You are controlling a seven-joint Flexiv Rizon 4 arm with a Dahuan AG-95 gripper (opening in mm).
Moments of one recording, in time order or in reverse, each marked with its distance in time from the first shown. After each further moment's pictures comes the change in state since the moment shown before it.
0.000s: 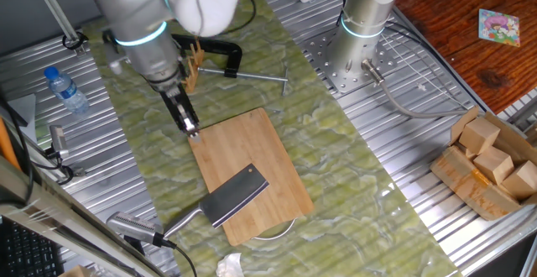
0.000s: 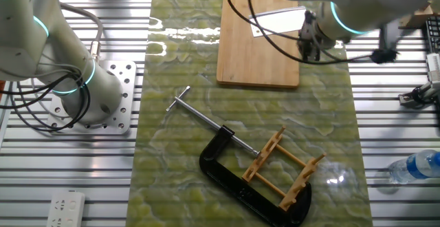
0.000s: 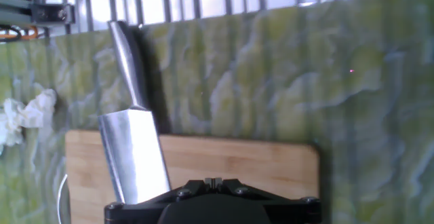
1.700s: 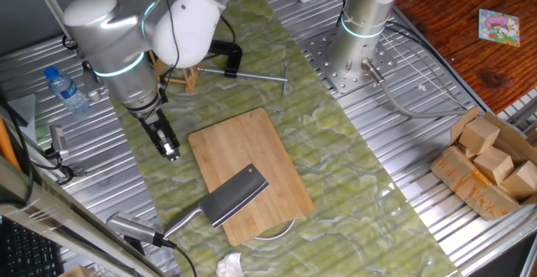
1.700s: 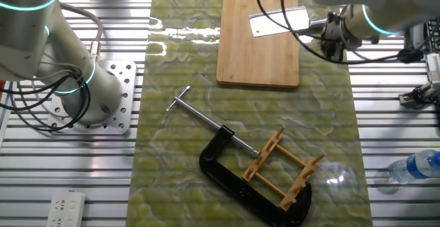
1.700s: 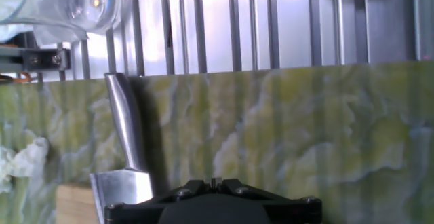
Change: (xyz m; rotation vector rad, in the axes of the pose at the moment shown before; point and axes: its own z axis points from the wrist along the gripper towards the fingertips) arm -0.070 -0.006 0.034 -0.008 -0.012 -0.034
